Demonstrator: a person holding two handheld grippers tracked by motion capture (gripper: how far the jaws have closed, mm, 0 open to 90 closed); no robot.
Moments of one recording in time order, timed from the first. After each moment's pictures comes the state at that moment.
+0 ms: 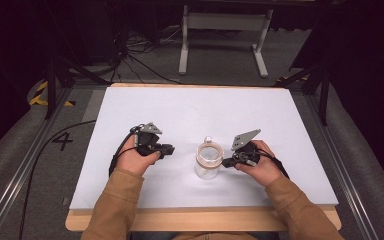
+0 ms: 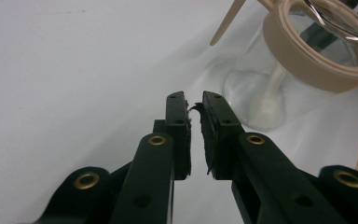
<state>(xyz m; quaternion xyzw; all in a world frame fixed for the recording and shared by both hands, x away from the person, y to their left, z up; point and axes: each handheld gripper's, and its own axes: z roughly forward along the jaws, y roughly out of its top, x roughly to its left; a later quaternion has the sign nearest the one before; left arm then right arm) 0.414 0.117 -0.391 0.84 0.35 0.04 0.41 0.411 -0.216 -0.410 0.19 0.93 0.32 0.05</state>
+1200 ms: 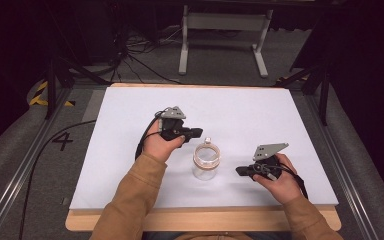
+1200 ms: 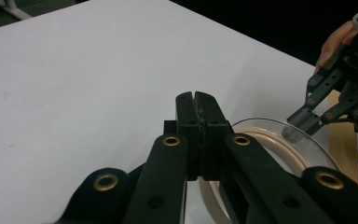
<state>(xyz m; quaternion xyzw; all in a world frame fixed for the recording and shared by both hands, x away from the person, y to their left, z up) 0.445 0.050 -0.366 0.82 0.25 0.02 0.52 0.362 -0.260 -0.403 0.25 0.89 0.37 0.08</state>
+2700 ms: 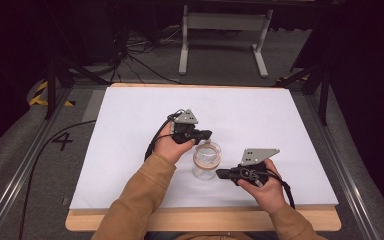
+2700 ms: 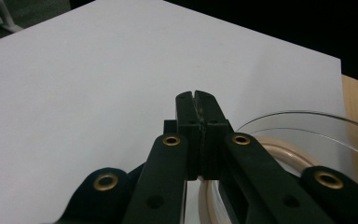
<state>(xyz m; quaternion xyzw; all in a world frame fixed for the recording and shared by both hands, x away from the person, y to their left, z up) 0.447 0.029 -0.376 0.83 0.22 0.05 0.51 0.343 -0.213 -0.392 0.21 0.85 0.48 0.06</state>
